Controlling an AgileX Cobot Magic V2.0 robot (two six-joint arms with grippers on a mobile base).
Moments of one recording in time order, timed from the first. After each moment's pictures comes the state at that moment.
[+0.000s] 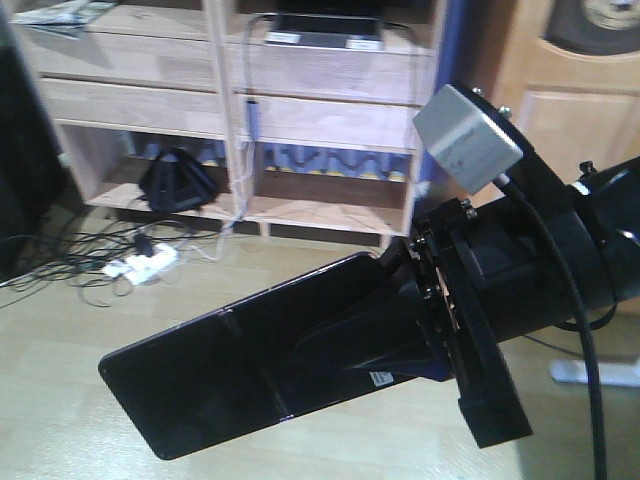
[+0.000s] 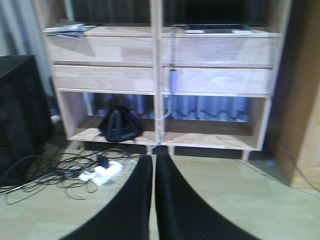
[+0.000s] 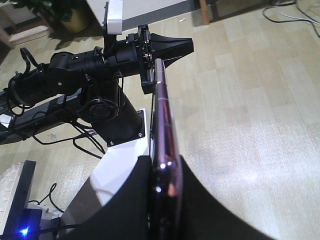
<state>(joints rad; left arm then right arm) 0.02 -0.02 0.03 -0.13 0.23 0.14 0.42 1.24 -1.12 1.09 1.23 -1.02</state>
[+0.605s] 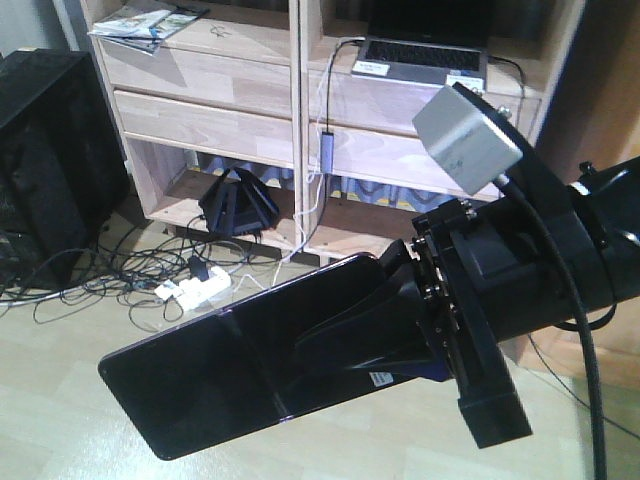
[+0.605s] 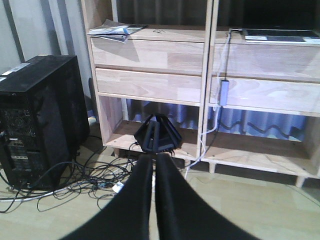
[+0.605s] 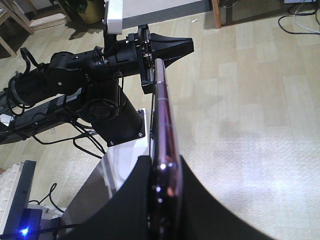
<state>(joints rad) 0.02 -0.02 0.03 -0.13 0.23 0.14 0.42 1.24 -1.12 1.09 1.23 -1.02</state>
